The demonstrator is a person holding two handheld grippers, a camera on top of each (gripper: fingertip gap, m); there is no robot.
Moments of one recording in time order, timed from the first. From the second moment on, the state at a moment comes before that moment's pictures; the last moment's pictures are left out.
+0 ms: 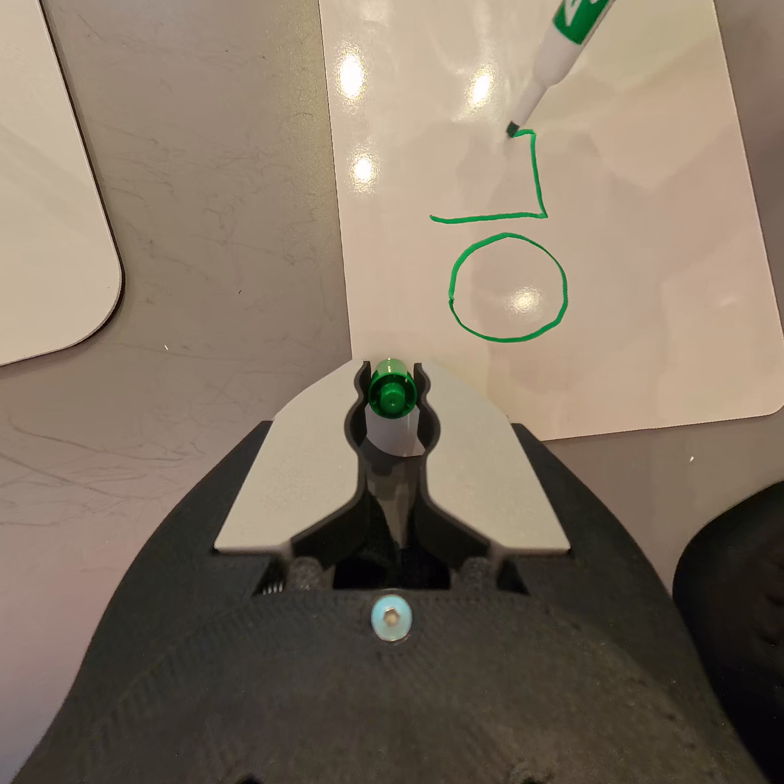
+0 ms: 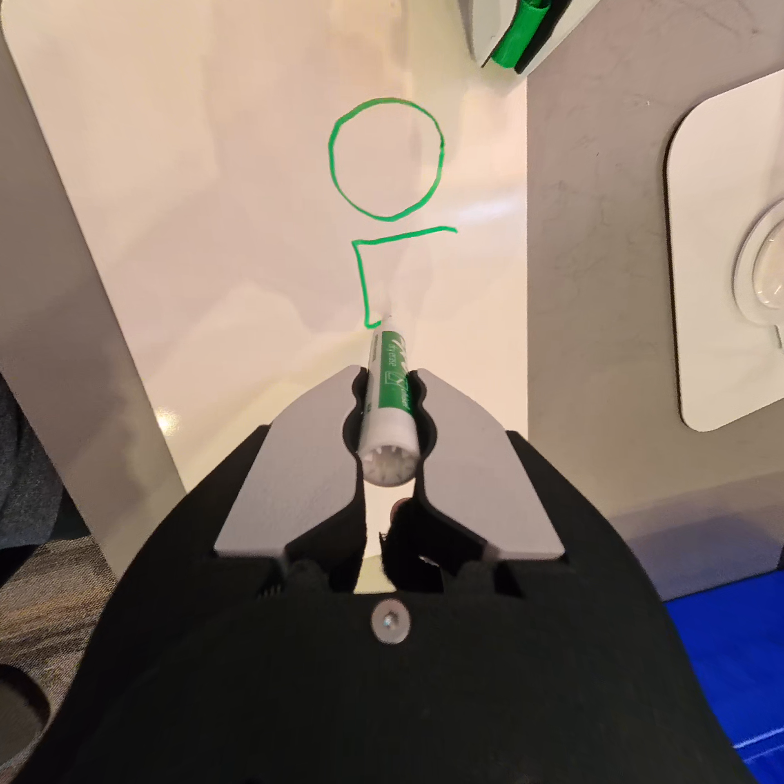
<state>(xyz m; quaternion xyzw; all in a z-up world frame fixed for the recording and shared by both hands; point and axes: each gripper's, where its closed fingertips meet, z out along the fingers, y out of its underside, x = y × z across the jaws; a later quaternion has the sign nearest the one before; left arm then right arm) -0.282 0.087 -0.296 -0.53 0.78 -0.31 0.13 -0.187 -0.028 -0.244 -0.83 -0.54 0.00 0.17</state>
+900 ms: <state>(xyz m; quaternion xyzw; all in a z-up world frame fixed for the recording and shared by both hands) -0.282 0.087 -0.296 -0.53 0.77 -0.32 0.13 -0.193 0.021 -0.245 -0.82 -0.54 -0.01 0.19</state>
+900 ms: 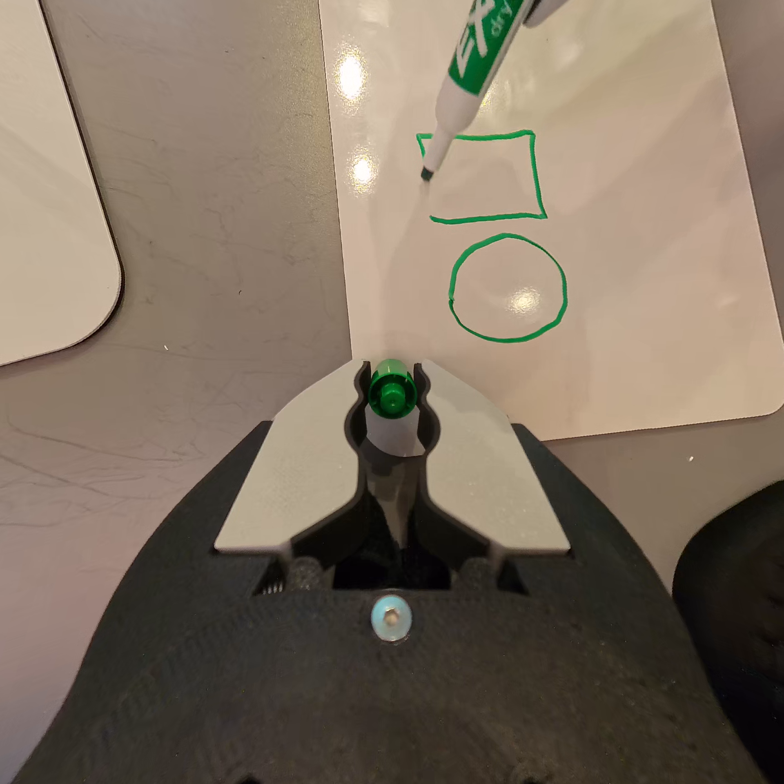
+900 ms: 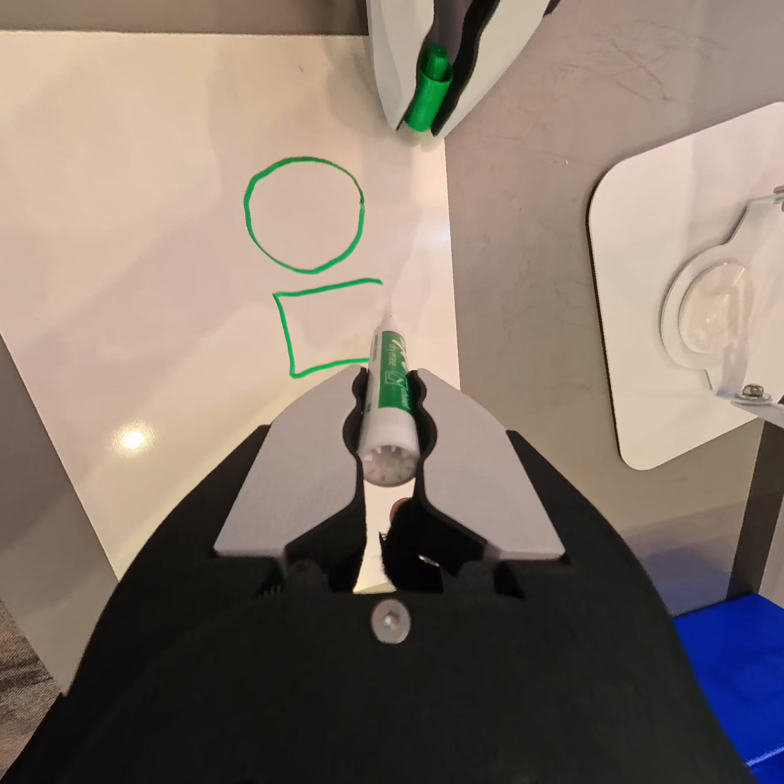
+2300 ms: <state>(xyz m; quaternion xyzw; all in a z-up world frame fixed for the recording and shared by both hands) -0.282 0.086 -0.296 -0.53 0.77 -0.32 0.13 -0.168 -0.013 -0.243 -0.83 -0.53 -0.01 0.17</state>
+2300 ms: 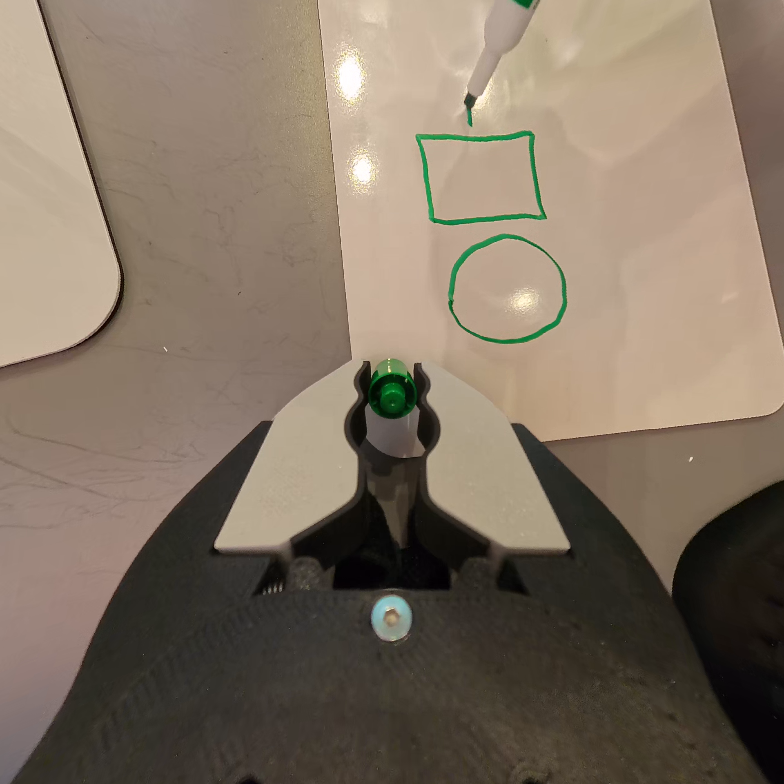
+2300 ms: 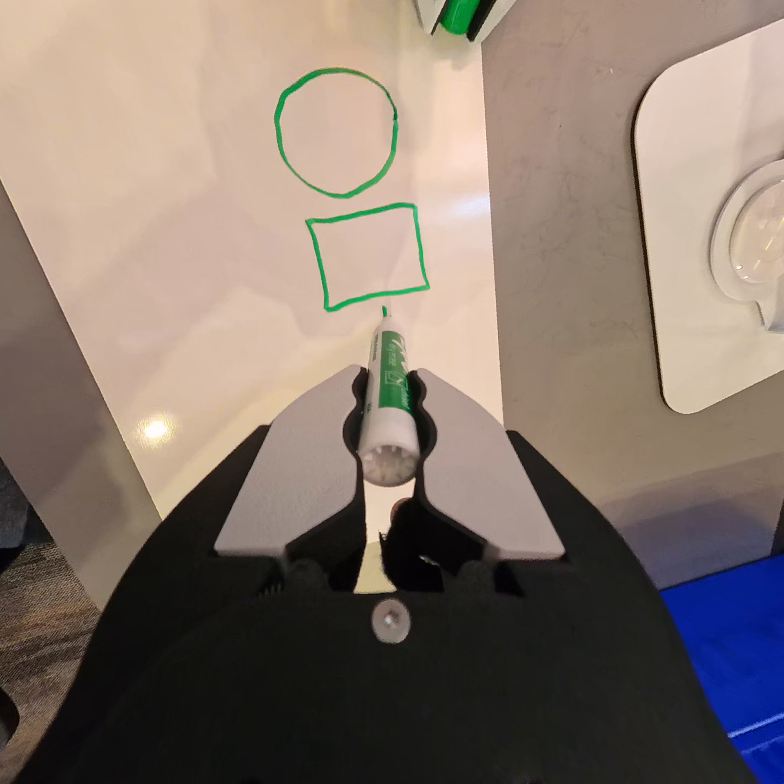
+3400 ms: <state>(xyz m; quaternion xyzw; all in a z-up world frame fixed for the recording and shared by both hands) -0.282 0.086 -0.296 -0.53 0.77 -0.32 0.13 -0.141 -0.002 -0.233 -0.85 -0.50 -0.02 0.19</state>
